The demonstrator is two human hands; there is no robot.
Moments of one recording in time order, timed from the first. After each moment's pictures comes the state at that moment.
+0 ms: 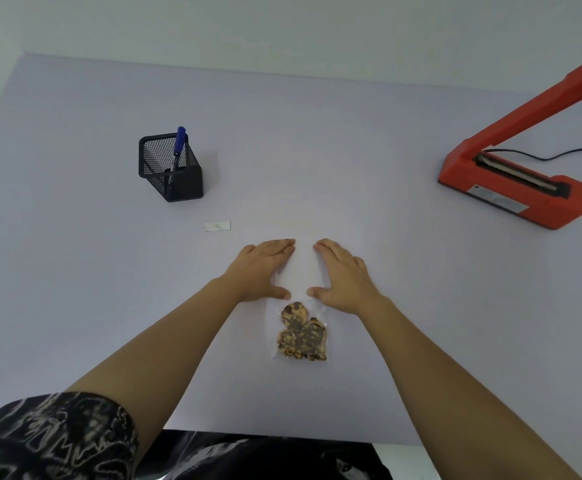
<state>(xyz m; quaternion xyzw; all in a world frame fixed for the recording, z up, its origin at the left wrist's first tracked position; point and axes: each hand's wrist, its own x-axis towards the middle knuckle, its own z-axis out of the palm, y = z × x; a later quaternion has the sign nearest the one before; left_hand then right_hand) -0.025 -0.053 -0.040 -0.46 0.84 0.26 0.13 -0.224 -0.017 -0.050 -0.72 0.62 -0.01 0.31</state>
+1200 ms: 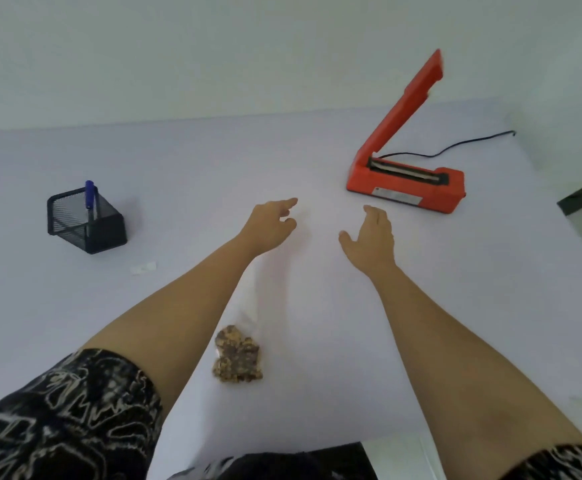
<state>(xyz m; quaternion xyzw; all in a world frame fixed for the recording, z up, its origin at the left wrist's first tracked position) -0.185 -0.114 0.022 -0.52 0.74 0.42 -0.10 -0.367 -0.035 -0.008 -0.49 0.82 -0.23 0.17</state>
